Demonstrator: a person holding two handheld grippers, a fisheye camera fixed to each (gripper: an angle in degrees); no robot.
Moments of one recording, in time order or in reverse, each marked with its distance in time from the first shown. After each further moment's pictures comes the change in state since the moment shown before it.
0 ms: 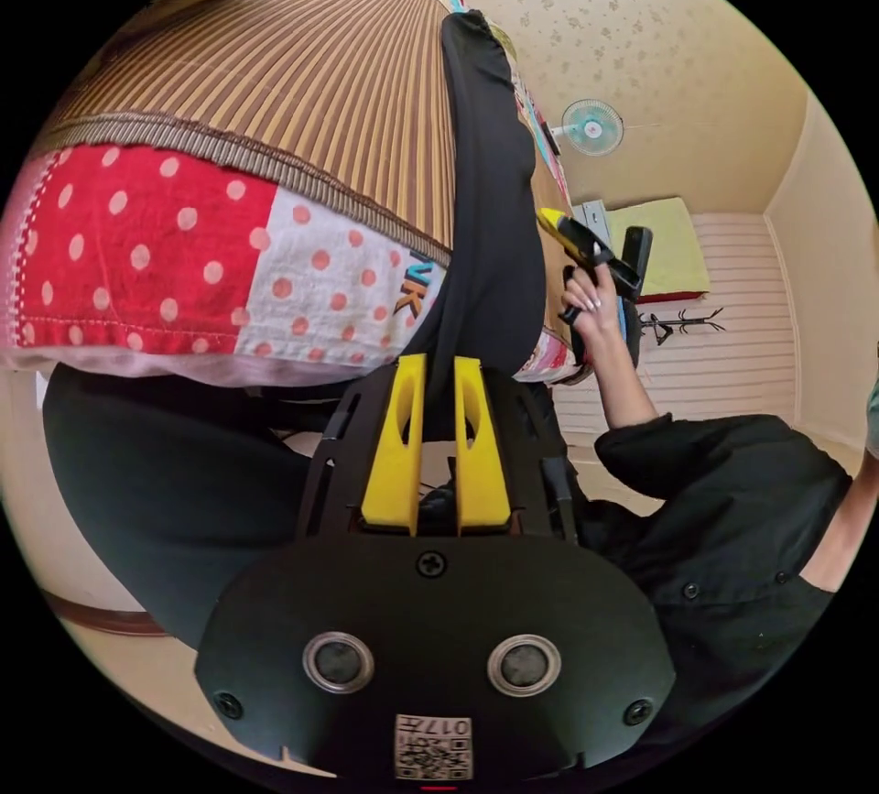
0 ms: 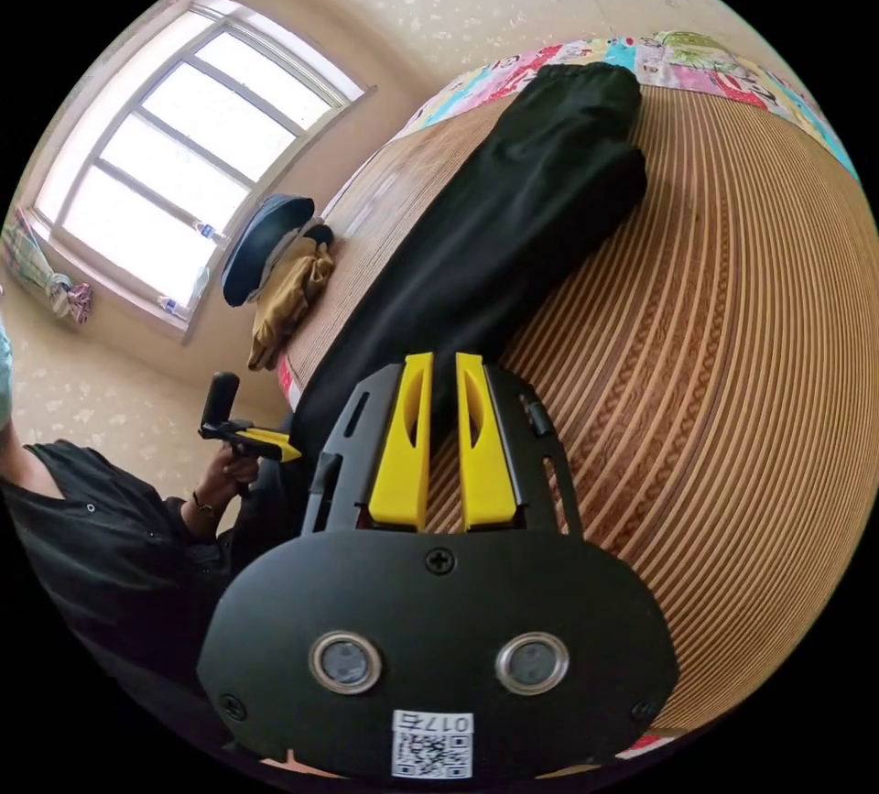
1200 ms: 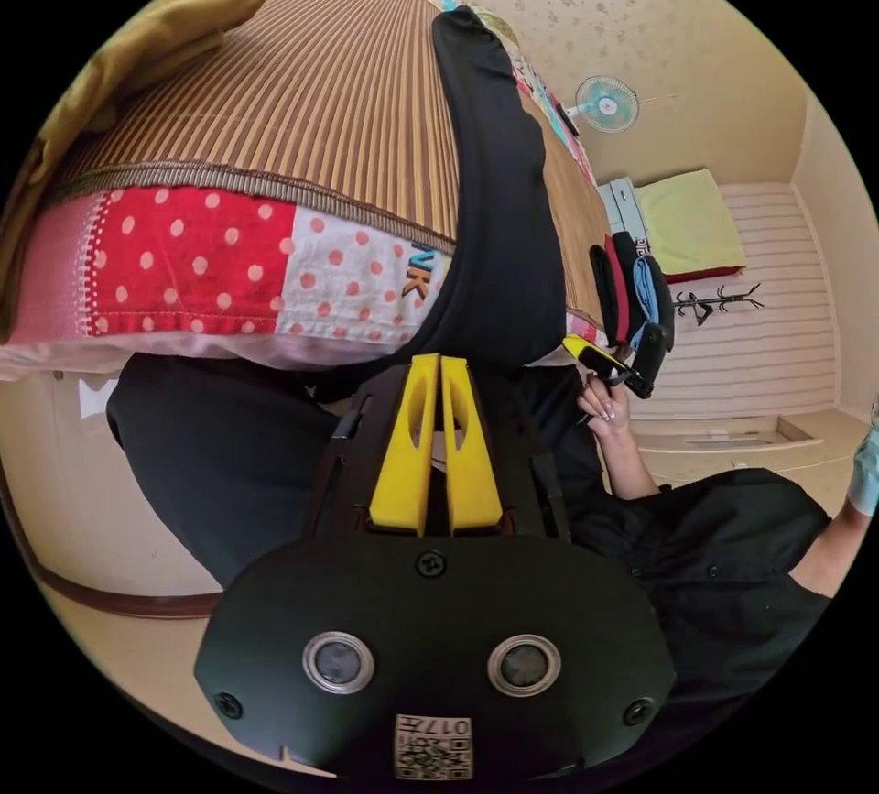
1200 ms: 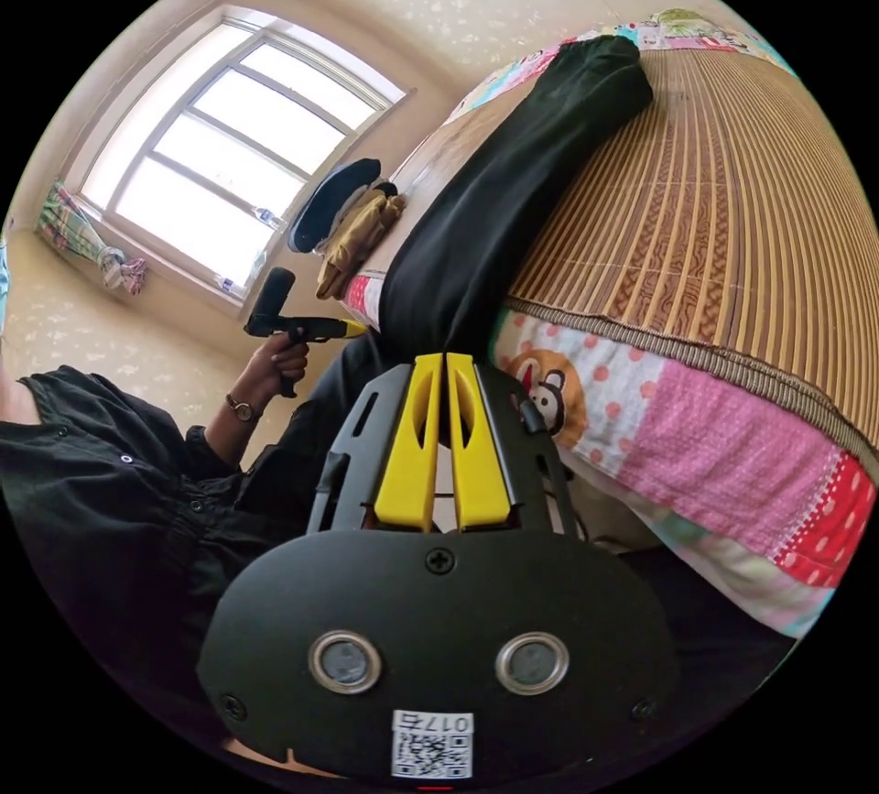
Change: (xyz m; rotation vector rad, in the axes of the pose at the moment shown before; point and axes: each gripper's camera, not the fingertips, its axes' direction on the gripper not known) left arm 0.054 0.034 -0.034 -0.017 -0.172 0.047; right arm 0.012 0.199 -0.053 0.042 -0.155 0.027
